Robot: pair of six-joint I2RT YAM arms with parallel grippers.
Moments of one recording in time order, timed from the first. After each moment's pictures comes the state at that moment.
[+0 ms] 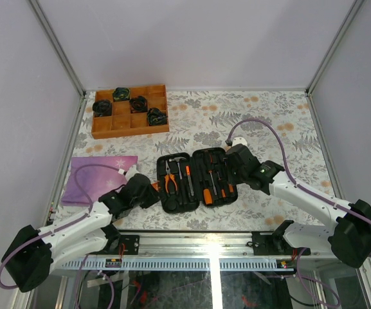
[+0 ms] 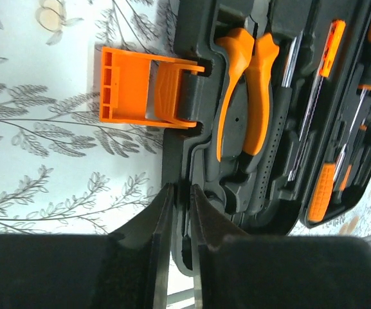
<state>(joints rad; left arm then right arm) -0.72 0.87 0.31 -0.28 -0.11 -1.17 0.74 1.19 0.80 -0.53 0.20 0.47</state>
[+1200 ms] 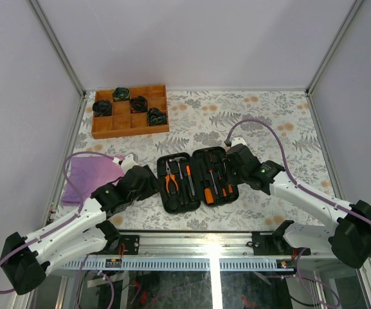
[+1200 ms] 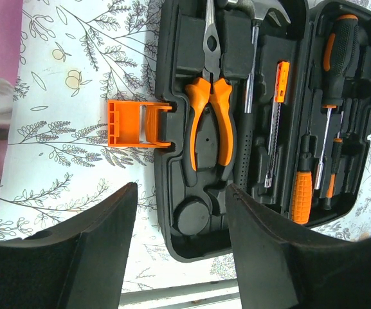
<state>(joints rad) -0.77 0.83 0.52 -0.52 -0.29 -1.07 0.74 1.18 0.80 -0.53 0.17 0.45</state>
